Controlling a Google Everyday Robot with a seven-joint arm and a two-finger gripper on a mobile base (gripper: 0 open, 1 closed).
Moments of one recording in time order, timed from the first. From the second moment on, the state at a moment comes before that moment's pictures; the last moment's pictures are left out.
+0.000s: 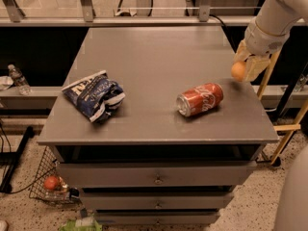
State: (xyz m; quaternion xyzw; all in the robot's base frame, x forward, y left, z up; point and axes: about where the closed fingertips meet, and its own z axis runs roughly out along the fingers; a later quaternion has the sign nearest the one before) arm 0.644 -0.280 0.871 -0.76 0.63 -0.08 0.10
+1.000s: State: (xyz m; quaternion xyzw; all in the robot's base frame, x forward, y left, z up) arm 0.586 -0.265 0.853 -0.83 0.56 -0.02 0.03
